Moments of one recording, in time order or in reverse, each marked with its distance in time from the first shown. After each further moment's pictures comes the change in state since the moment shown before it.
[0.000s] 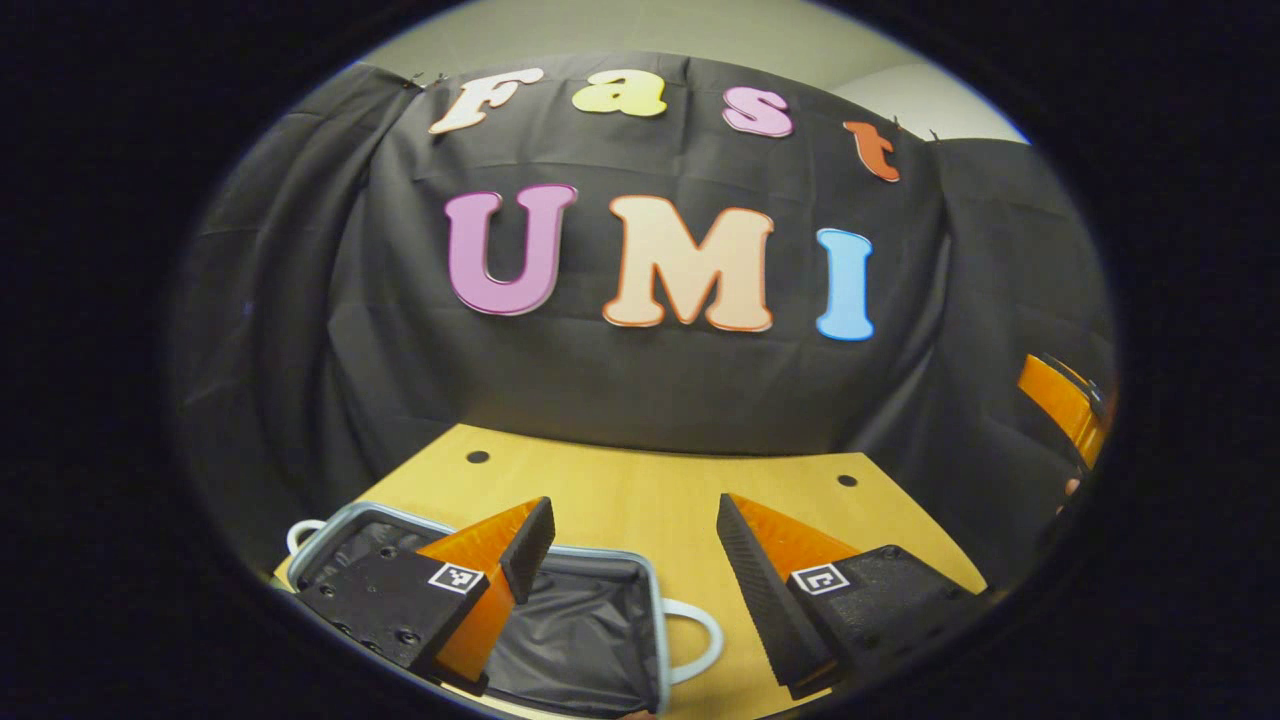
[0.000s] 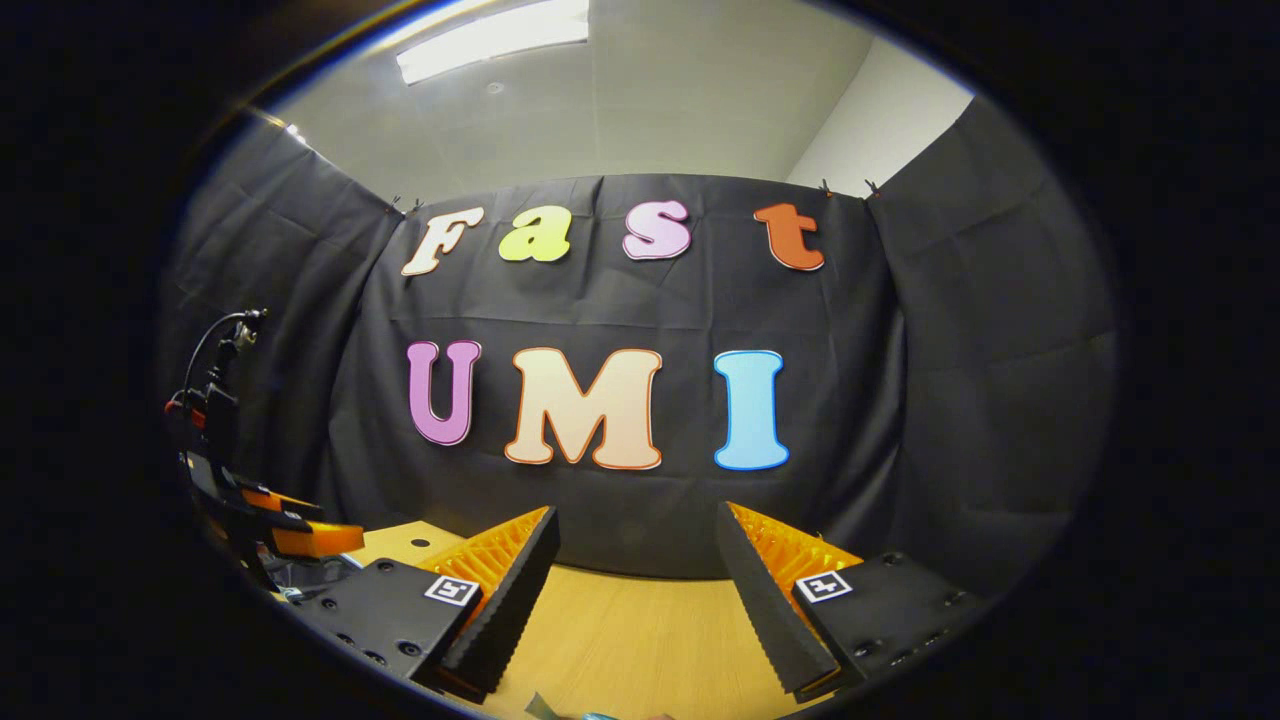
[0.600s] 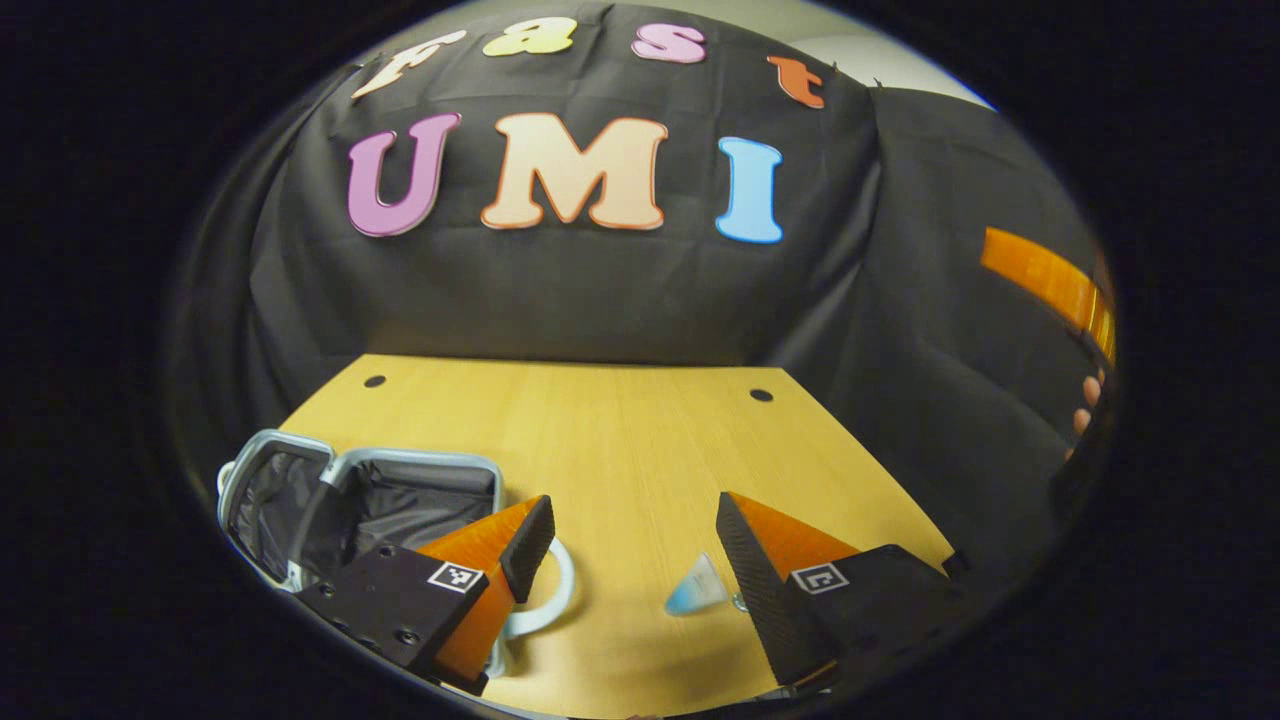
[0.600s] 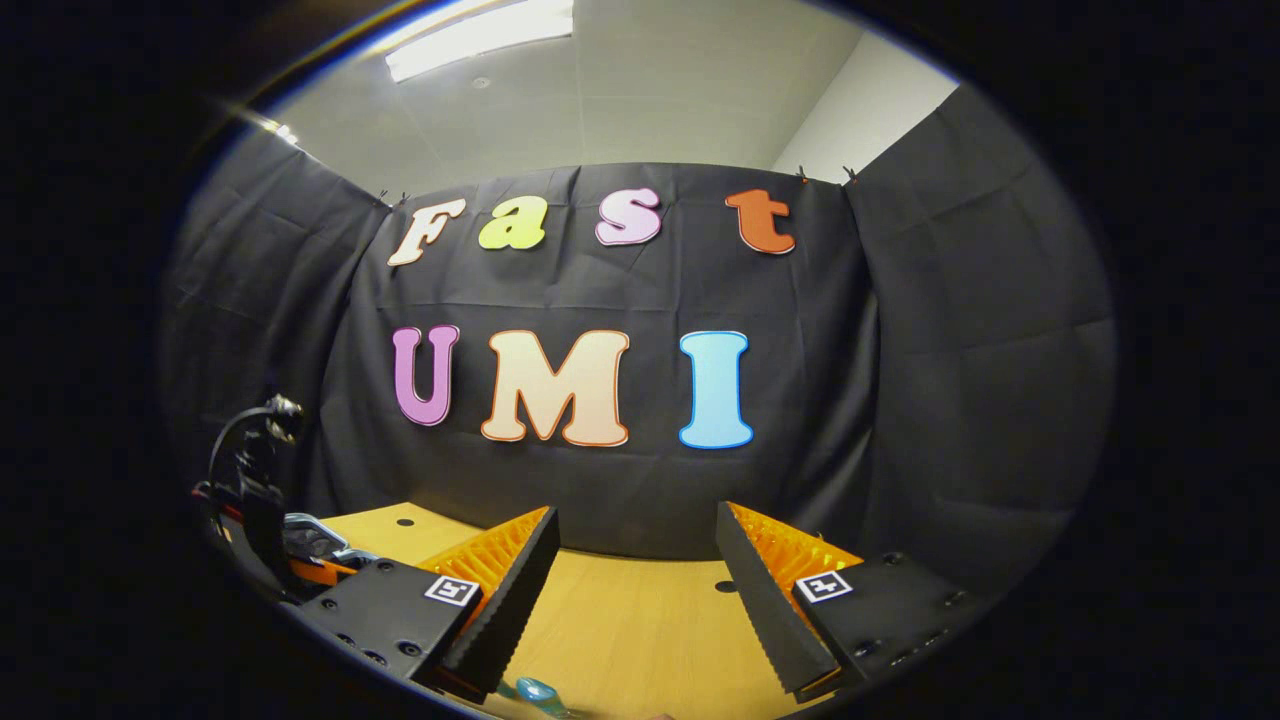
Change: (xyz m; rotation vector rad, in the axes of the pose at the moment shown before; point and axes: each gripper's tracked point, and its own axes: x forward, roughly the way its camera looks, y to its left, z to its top) left arm 0.002 -0.123 -0.117 0.024 0.222 -0.168; right arm -0.029 -0.065 -0.018 -0.010 0.046 -0.018
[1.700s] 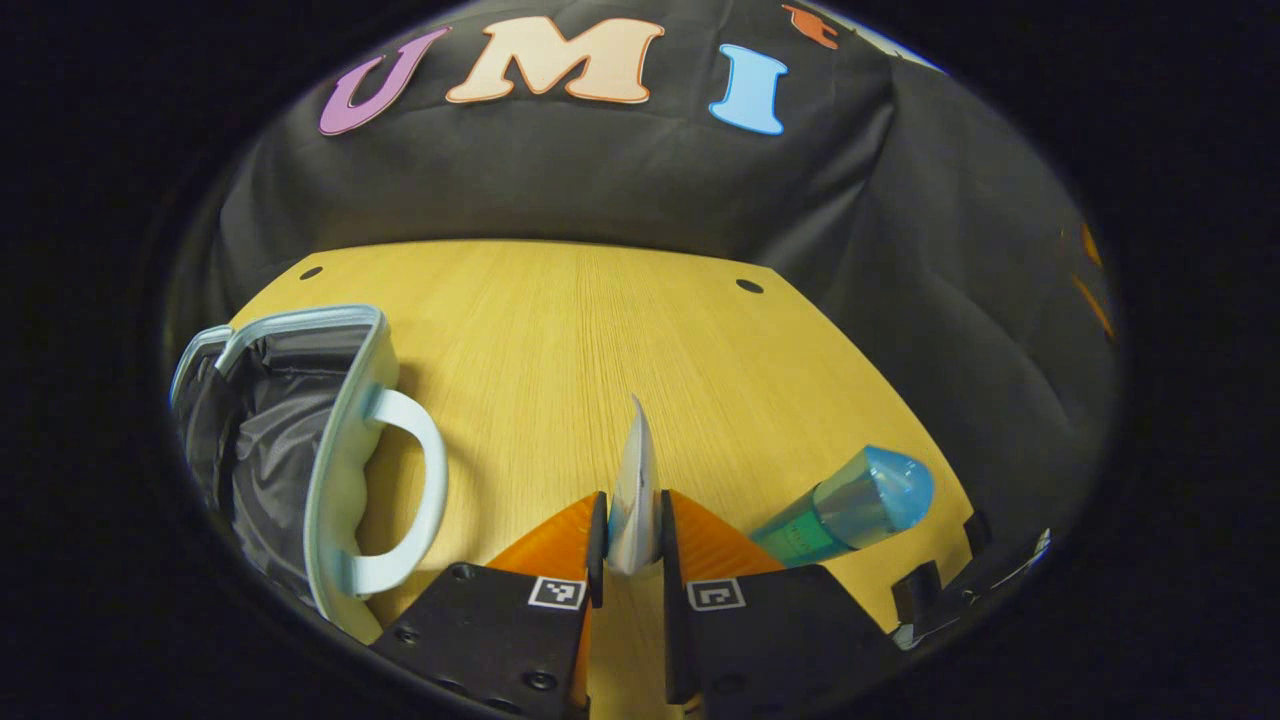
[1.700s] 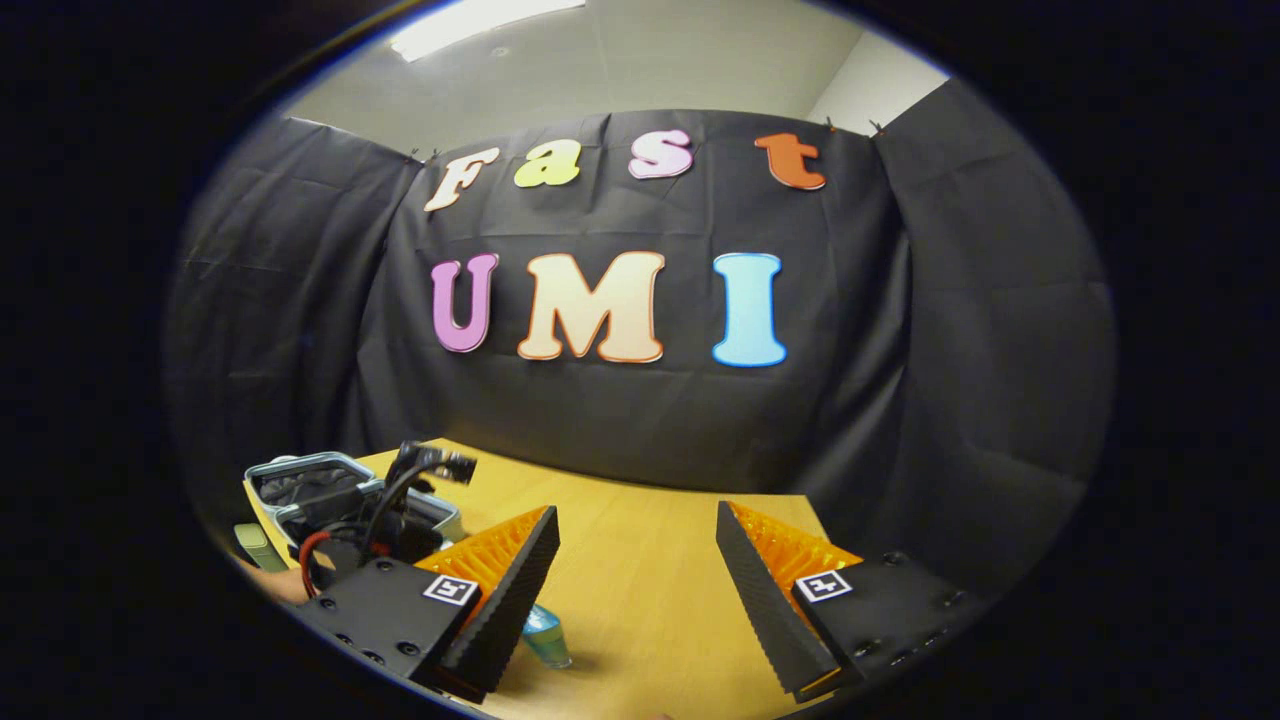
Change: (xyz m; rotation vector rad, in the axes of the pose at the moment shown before) left arm 0.060 -0.019 -0.100 -0.064 0.210 -0.057; right arm -0.033 0.031 -0.121 -0.013 0.185 0.153
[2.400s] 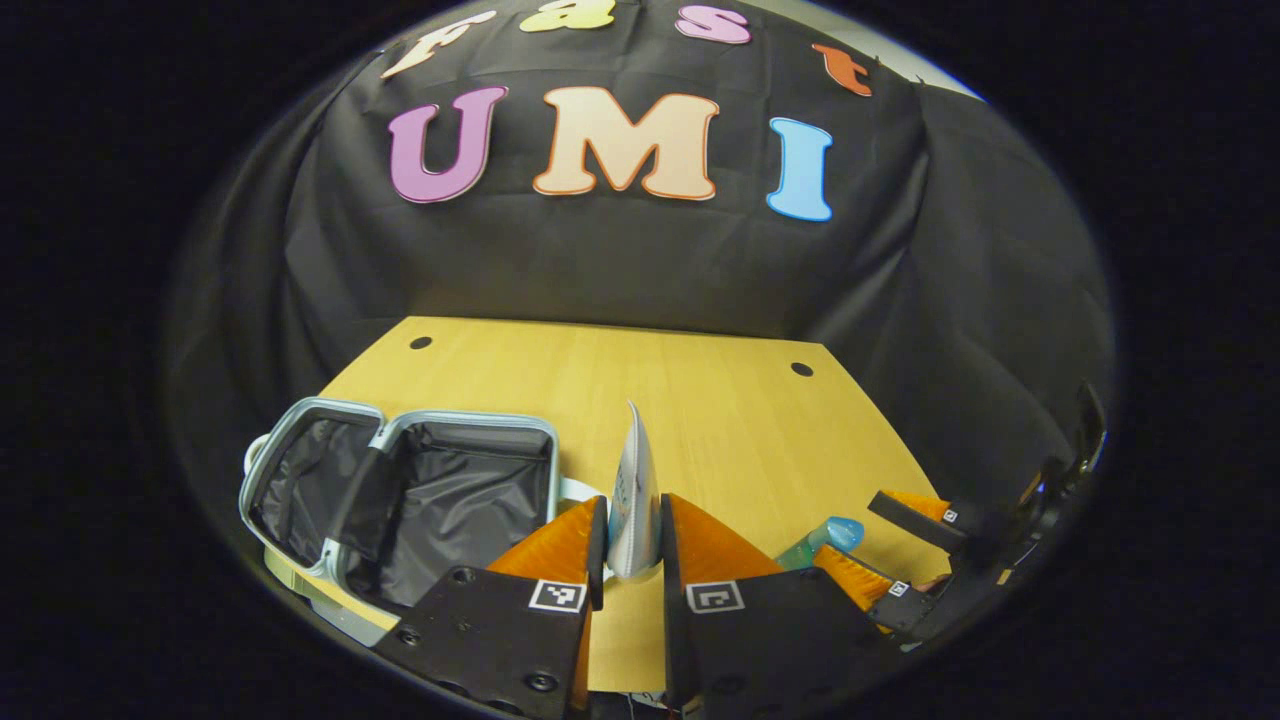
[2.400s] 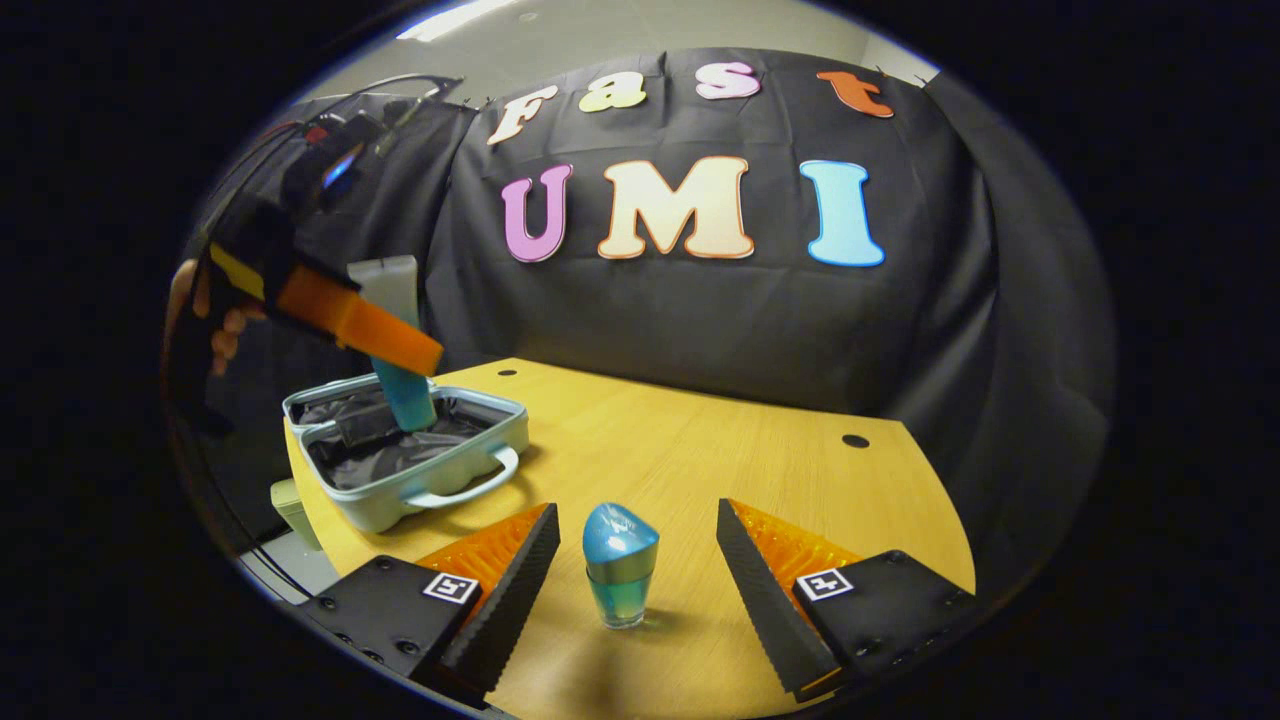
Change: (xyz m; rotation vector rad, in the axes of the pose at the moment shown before) left arm -0.133 0.068 0.086 -0.009 -0.124 0.198; right arm 0.026 0.057 -0.151 -0.013 0.215 0.170
